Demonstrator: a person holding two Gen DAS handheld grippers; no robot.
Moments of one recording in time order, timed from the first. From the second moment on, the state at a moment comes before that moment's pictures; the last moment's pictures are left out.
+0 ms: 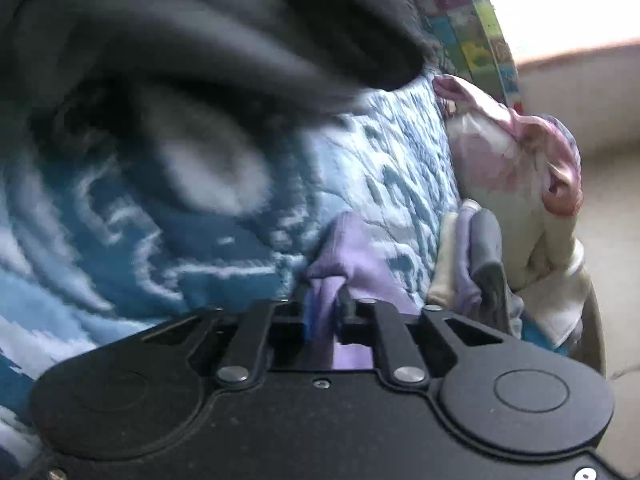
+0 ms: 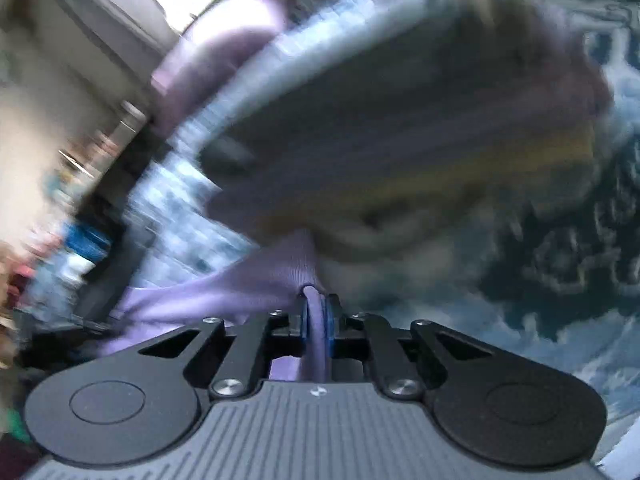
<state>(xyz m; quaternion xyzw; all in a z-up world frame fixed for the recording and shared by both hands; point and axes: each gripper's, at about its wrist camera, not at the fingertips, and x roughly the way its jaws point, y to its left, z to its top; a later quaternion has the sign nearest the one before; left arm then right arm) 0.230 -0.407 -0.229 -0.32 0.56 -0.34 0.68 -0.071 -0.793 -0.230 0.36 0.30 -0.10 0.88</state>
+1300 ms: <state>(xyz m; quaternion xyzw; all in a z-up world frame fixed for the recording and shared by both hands) -0.044 -0.446 -0.124 0.01 0.36 -0.46 0.81 -0.294 -0.782 -0.146 0.37 0.32 -0.14 0.86</state>
